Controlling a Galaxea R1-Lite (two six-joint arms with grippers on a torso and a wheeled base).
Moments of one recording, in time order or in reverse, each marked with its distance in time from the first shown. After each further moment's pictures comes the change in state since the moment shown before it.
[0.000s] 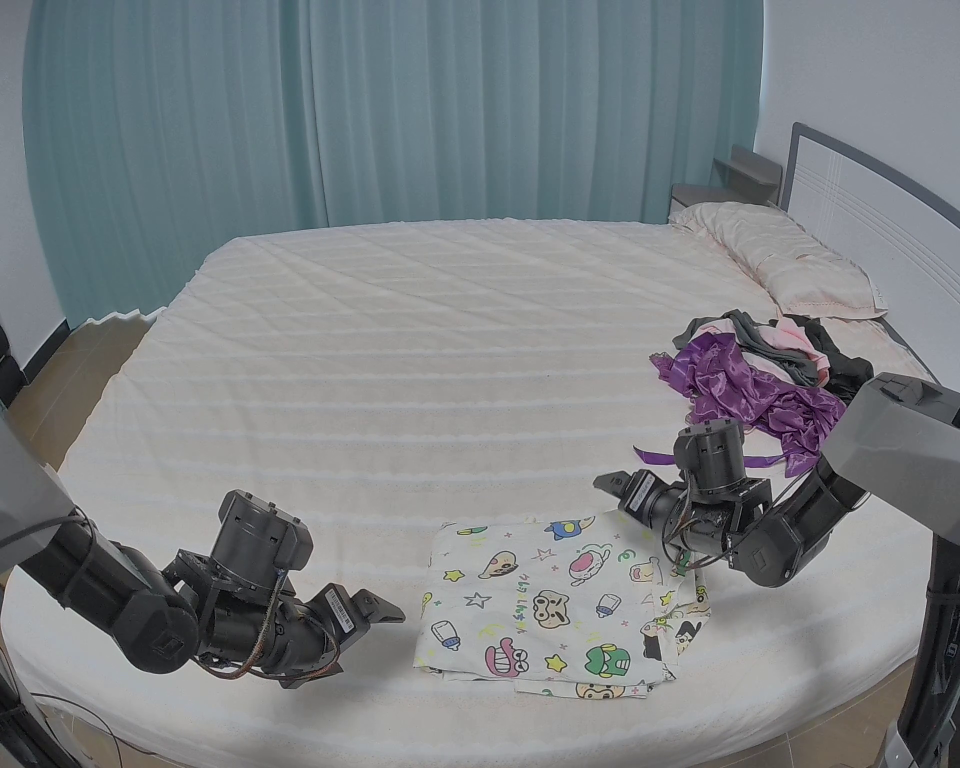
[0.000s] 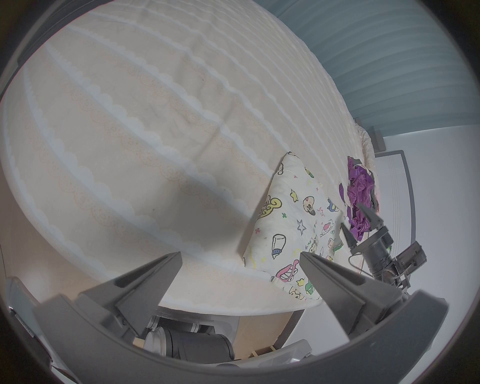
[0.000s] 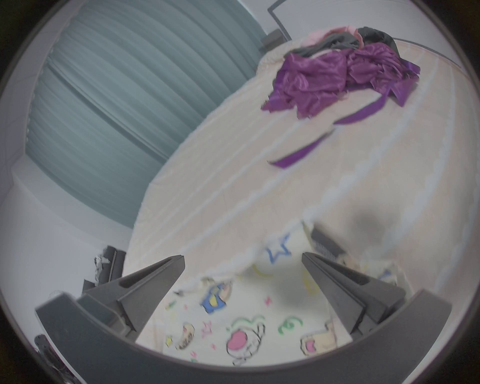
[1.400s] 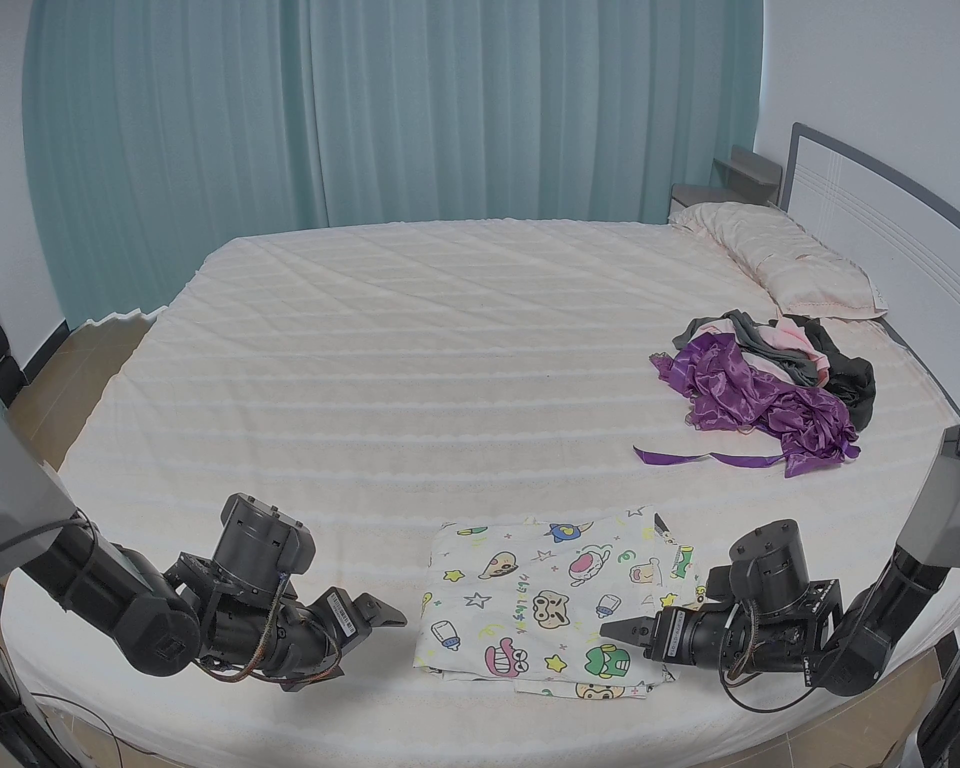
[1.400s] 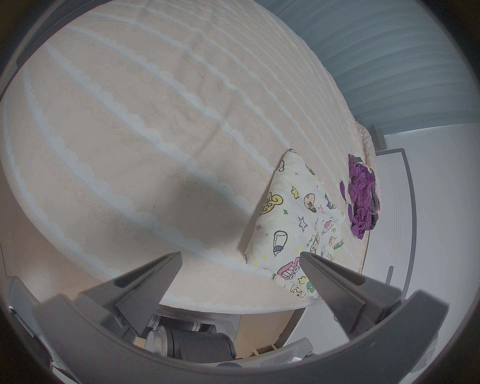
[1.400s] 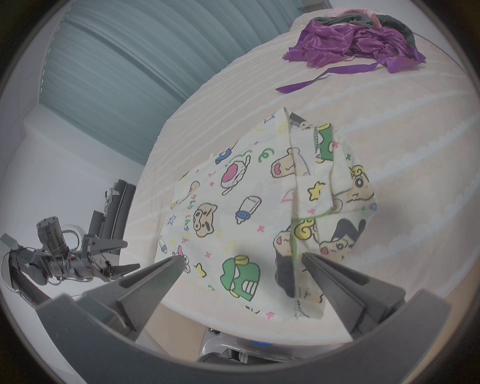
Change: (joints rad) left arm -0.008 0.002 0.005 0.000 0.000 0.000; right arm 0.149 -0.253 0.568 -0.146 0.169 -0.106
